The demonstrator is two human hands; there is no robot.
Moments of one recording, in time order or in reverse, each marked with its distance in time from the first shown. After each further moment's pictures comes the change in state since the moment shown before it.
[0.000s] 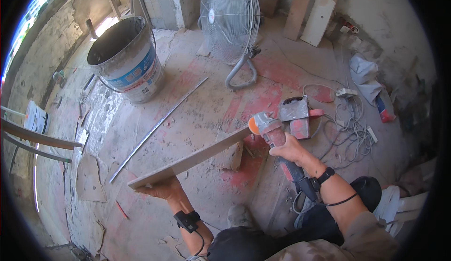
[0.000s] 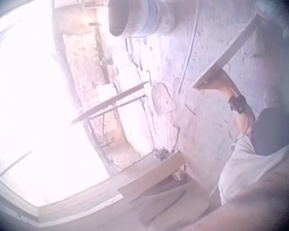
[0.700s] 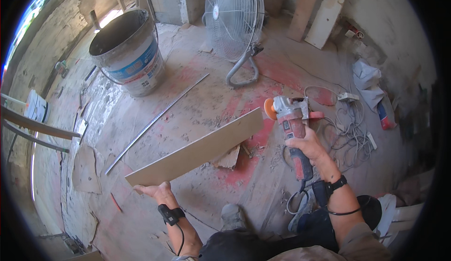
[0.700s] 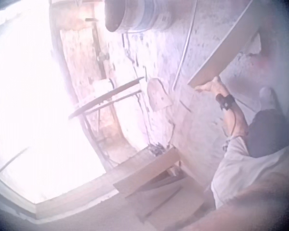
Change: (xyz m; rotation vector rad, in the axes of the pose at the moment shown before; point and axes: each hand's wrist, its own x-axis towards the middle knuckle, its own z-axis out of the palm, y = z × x) left_hand 0.032 0.009 -0.073 -0.034 0.408 -0.139; right_hand -0.031 -0.027 -0.052 0.366 0.031 -0.087
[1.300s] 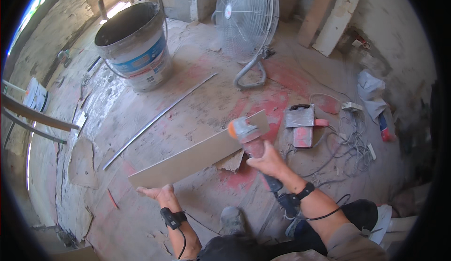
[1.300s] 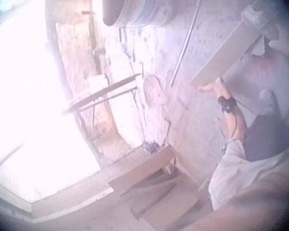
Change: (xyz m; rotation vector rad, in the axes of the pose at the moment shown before) left_hand 0.013 -0.001 -0.020 -0.113 0.015 -0.090; right_hand 0.026 0.053 0.115 -0.564 -0.041 -0.114
